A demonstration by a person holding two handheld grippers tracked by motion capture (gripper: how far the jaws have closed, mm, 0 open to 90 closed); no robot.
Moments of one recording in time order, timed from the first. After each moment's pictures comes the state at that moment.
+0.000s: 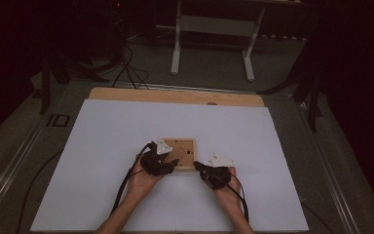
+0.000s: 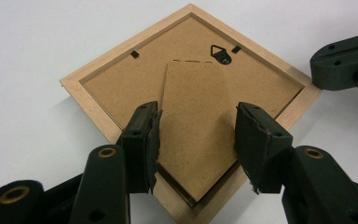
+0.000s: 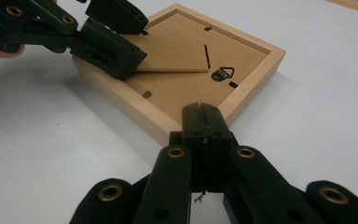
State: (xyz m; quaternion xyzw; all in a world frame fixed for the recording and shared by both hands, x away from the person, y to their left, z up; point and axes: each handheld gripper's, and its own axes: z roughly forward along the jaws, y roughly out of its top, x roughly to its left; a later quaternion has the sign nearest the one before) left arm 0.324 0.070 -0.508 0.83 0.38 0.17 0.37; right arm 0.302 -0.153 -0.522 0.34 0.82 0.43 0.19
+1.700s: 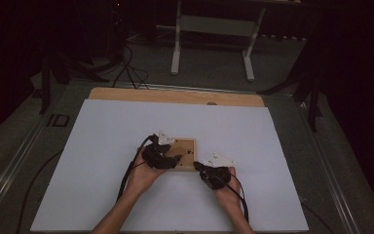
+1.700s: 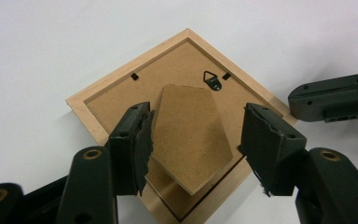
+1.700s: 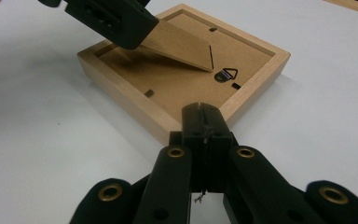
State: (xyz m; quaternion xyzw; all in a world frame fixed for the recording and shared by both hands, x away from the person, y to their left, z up) left arm 0.335 0.069 -0.485 0.83 0.39 0.14 0.37; right arm 0.302 -0.153 -0.522 0.33 0.82 0.43 0.19
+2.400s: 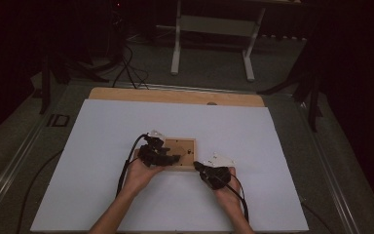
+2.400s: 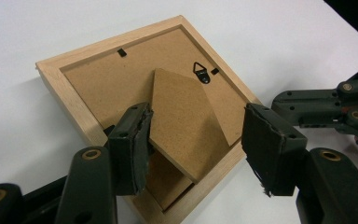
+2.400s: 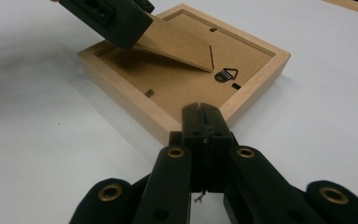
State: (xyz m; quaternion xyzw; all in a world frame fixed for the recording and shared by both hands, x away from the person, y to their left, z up) left arm 0.348 0.086 -0.494 0.80 0.44 0.02 0.41; right arm 0.302 -0.153 -0.522 0.33 0.82 0.43 0.19
